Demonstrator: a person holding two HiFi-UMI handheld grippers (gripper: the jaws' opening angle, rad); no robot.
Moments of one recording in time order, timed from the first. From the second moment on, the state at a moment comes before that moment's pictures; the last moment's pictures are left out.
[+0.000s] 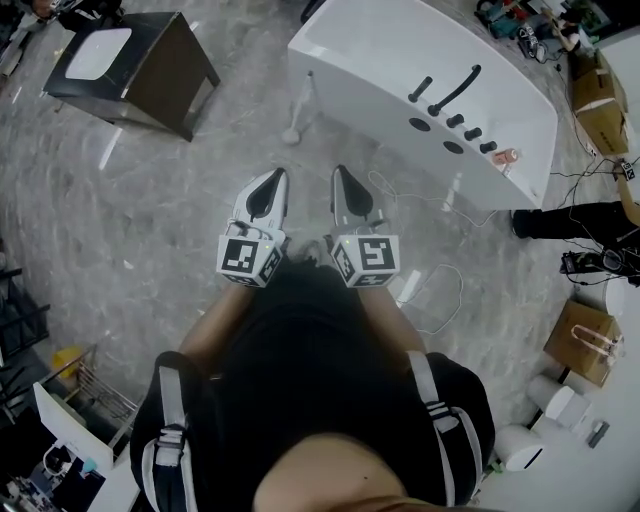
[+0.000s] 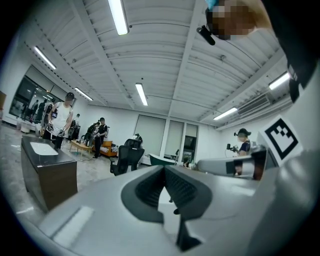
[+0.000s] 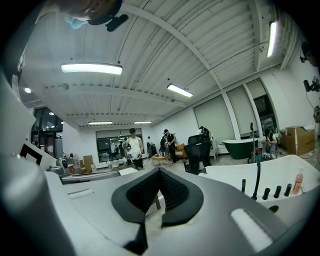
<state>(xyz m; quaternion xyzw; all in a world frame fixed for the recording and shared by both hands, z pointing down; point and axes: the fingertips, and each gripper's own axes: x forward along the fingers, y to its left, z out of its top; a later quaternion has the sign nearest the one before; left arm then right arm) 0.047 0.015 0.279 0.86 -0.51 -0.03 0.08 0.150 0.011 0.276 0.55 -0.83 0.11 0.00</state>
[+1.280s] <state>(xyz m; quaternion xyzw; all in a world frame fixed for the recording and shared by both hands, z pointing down) 0.000 0.034 0.281 0.88 -0.47 -0.03 0.11 0.099 0.042 0.279 0.59 -0.80 0.12 0.03</state>
